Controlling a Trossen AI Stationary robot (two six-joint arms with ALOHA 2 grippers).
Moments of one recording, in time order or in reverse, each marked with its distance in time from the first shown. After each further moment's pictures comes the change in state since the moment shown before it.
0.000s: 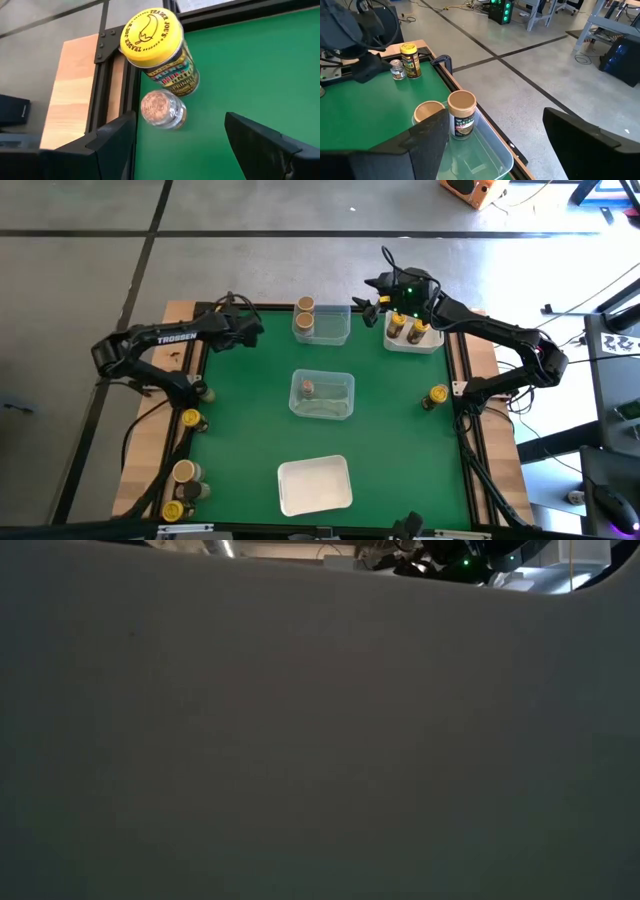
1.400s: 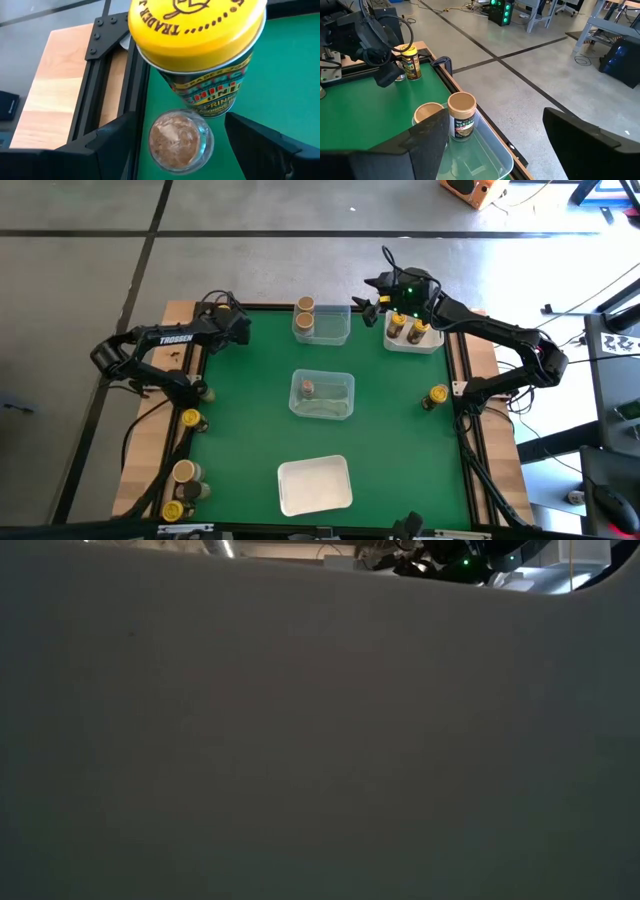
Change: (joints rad) left arm 0.218 0.001 -0.240 0.440 0.036 0.238; right arm 0.000 0.000 0.000 0.006 0.000 0.000
